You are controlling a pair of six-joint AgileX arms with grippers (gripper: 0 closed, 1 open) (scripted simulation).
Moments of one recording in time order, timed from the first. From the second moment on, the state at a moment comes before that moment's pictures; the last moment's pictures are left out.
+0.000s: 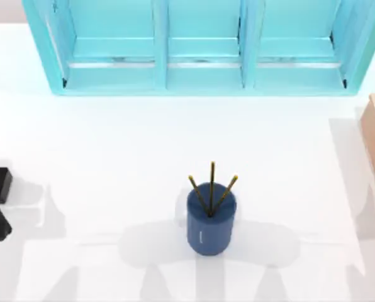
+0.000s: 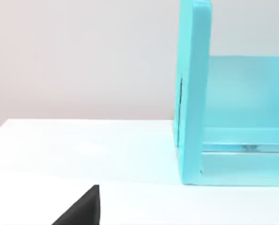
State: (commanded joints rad) left arm 0.00 0.00 0.00 0.00 0.00 0.00; right arm 0.00 0.00 0.00 0.00 0.00 0.00
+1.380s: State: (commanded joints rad) left arm 0.08 1.59 1.35 -1.12 0.00 0.10; right arm 0.00 0.00 0.00 0.00 0.00 0.00
